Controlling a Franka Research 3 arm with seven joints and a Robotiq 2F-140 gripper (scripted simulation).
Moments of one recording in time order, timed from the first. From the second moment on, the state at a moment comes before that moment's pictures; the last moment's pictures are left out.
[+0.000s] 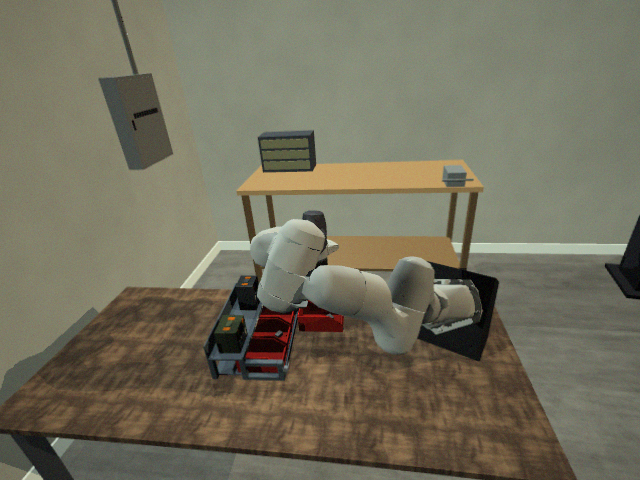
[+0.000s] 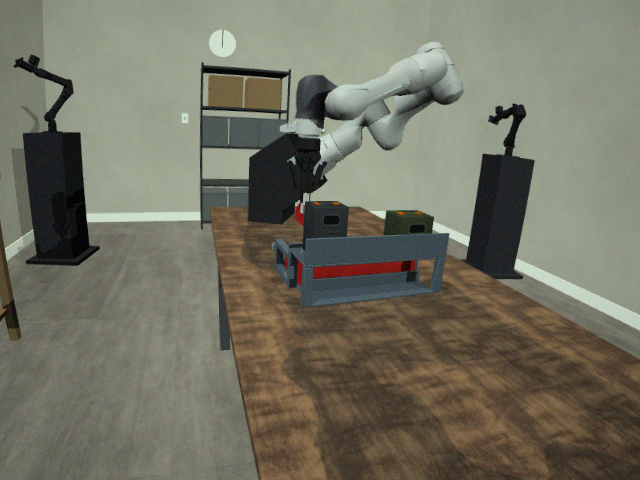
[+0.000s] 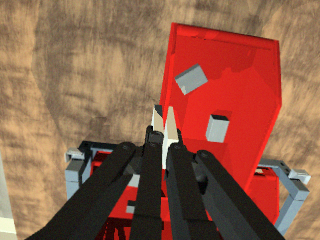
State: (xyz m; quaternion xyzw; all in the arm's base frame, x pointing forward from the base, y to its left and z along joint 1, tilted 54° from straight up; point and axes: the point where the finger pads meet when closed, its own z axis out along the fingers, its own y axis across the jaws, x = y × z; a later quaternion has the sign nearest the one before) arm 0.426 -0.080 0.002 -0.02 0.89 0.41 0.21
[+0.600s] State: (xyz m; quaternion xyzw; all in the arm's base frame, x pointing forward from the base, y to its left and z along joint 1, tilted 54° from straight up) arm 0.432 -0.057 -0.014 -0.02 0.89 0.41 0.20
